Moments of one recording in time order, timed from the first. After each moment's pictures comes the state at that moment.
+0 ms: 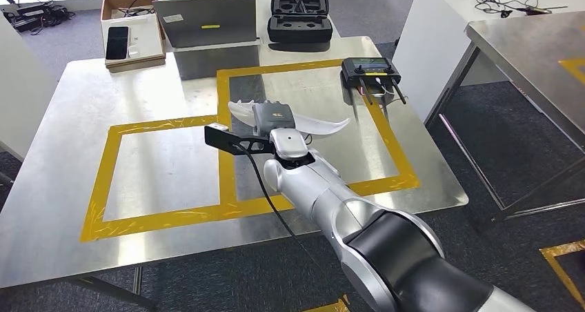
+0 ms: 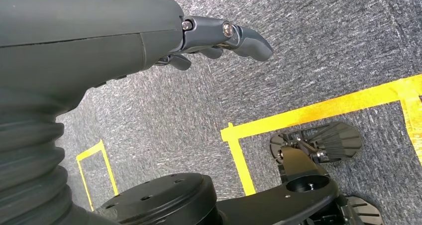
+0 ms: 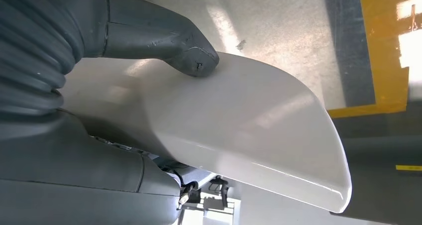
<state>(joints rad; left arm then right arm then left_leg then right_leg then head) -0.18 -0.19 0.86 -0.19 -1.13 -0.08 -0.02 -0.94 0.32 0.49 -0.29 1.34 -0.21 -0.02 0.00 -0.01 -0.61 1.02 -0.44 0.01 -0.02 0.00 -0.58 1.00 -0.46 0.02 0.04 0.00</state>
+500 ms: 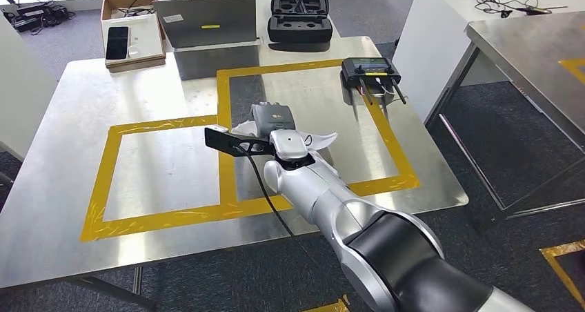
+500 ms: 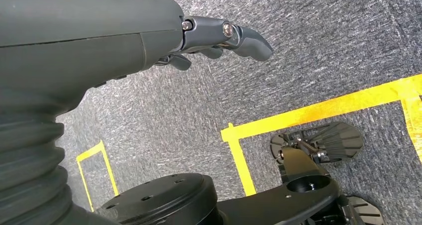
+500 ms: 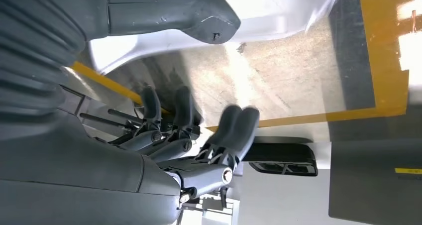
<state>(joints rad) -0.18 -0.19 0.86 -0.19 -1.14 -0.08 -0.03 -0.93 0.32 0.49 -0.29 1.35 -0.20 -0.02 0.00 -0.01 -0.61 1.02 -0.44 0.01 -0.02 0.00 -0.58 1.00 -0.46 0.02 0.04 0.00</state>
